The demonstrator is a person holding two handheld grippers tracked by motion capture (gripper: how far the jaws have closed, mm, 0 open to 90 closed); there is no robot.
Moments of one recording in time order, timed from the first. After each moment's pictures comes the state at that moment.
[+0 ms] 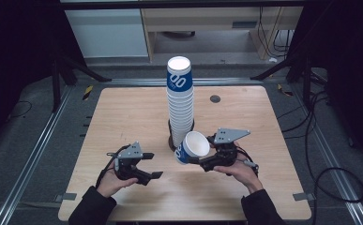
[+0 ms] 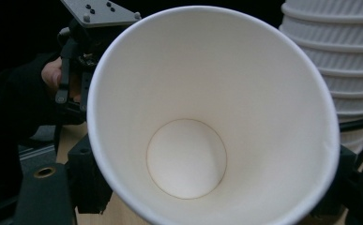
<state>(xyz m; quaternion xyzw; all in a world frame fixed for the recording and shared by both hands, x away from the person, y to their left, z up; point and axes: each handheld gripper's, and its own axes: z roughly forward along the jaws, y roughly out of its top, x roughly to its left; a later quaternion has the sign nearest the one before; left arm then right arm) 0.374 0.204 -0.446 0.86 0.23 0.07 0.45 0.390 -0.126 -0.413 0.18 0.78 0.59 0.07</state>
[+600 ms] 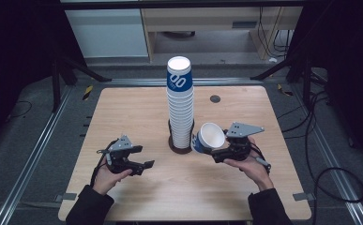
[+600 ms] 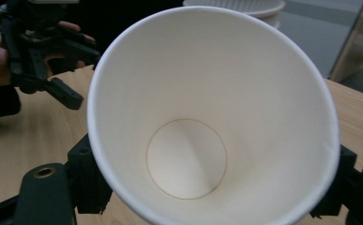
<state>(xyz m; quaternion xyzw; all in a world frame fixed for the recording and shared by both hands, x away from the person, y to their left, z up) 0.387 0.227 -0.445 0.83 0.31 0.10 0.45 0.396 -0.160 -0.402 0.25 0.78 0.55 0.15</state>
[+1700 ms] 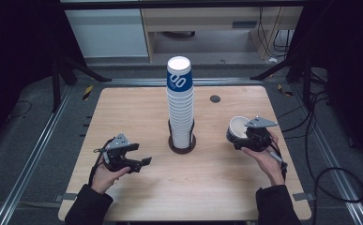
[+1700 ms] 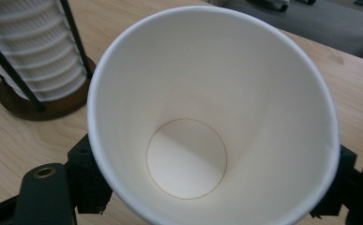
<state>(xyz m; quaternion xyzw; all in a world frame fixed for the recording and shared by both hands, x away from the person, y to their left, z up) 0.390 0.233 -0.443 0.82 0.33 0.12 0.45 0.430 -0.224 -0.430 0.42 0.77 0.39 0.27</state>
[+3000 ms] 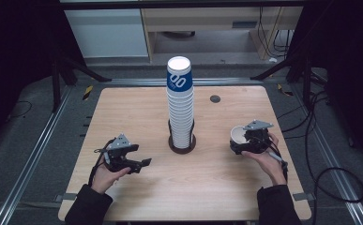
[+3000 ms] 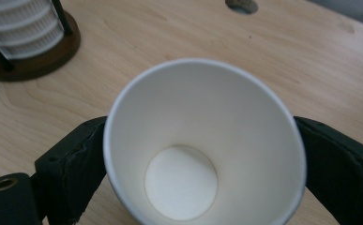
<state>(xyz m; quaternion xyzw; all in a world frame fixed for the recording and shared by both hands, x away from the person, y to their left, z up) 0.391 0.234 -0.447 0.83 0.33 0.12 0.44 0.436 -0.229 -0.449 0.42 0.80 0.34 0.26</state>
